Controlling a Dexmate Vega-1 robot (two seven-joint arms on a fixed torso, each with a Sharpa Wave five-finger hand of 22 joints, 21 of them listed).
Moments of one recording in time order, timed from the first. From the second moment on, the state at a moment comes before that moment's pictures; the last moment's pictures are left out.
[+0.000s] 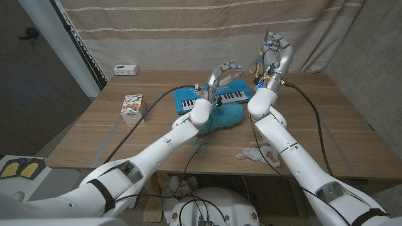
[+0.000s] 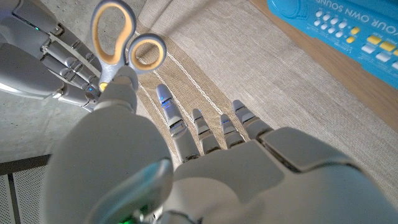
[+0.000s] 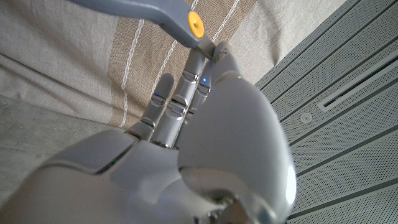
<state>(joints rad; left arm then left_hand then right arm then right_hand) 0.60 0.20 0.73 -1.30 0.05 -0.24 0.41 0.82 -0.14 0.32 -0.14 0.29 0.87 -0.18 0.21 0.19 0.29 -0.15 0.21 0.20 0.06 -0.04 0.19 0.18 0.19 -0.04 0.20 0.17 -0.81 -0.24 -0.41 -1.68 -0.17 0.09 -1.00 1.45 0.13 0.03 -0.11 0.22 0.97 -0.09 0.28 0.25 0.88 -0.10 0.72 0.40 1.02 -0.16 0.53 0.54 0.15 -0.04 1.32 0.20</state>
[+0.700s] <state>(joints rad) 0.58 0.17 0.75 -1.26 0.07 -0.24 0.43 0.81 -0.14 0.30 -0.13 0.30 0.86 -0.17 0.21 0.19 0.29 -0.15 0.21 0.20 0.06 -0.04 0.19 0.18 0.19 -0.04 0.20 0.17 -0.82 -0.24 -0.41 -1.69 -0.17 0.09 -0.99 1.45 0.13 0.03 -0.11 0.21 0.97 -0.09 0.28 0.25 0.88 -0.10 0.72 0.39 1.03 -0.16 0.53 0.53 0.14 -0.04 1.33 0.19</state>
